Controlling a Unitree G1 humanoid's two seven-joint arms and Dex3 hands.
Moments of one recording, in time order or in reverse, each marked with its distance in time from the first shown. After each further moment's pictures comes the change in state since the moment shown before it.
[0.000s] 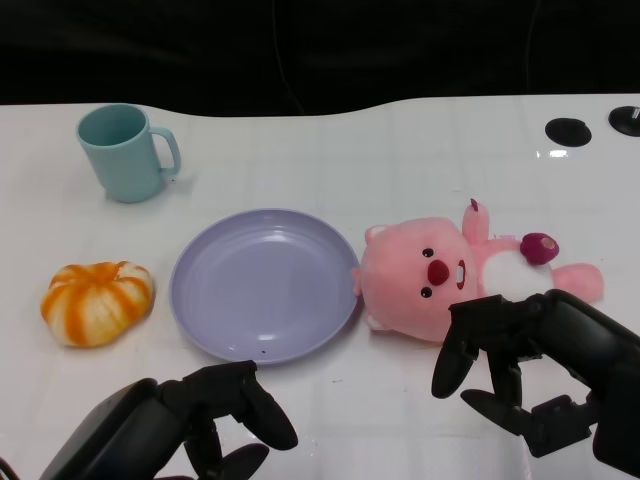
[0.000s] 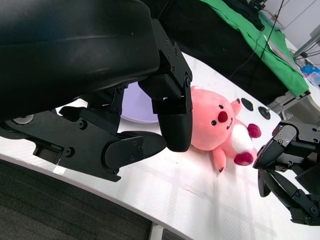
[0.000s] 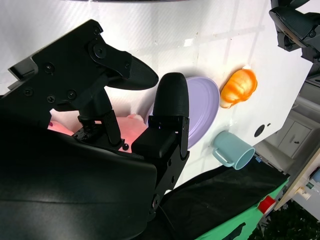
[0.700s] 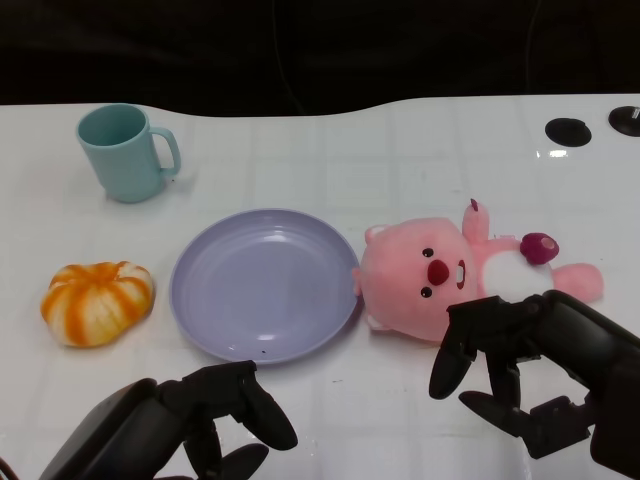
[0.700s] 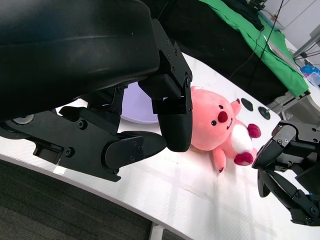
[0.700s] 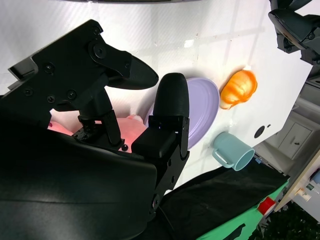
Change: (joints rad) left arm 0.001 0.000 0.002 0.000 0.000 -0.003 0.000; right arm 0.000 0.000 0.005 -0.016 -0.007 0.017 0.003
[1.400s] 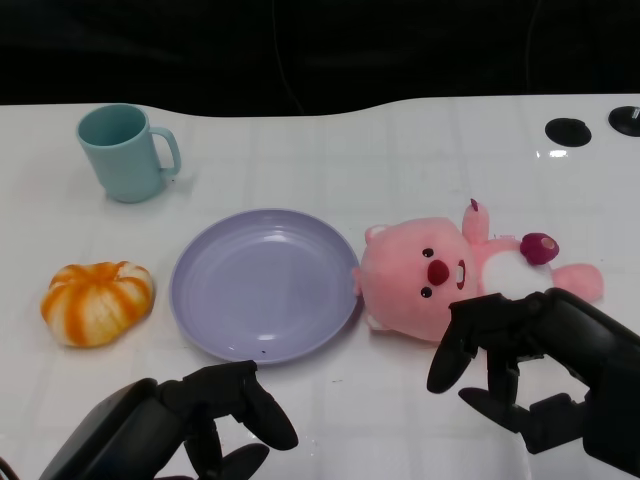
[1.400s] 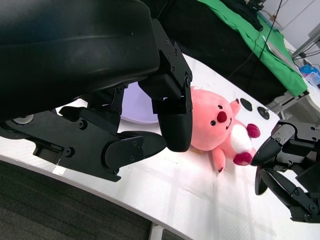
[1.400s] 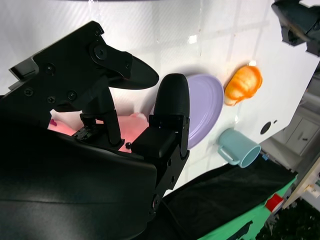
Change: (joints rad) left arm 0.000 0.000 0.000 0.000 0.000 -0.004 0.000; right arm 0.000 0.004 0.006 -0.024 -0.018 0.052 -0.026
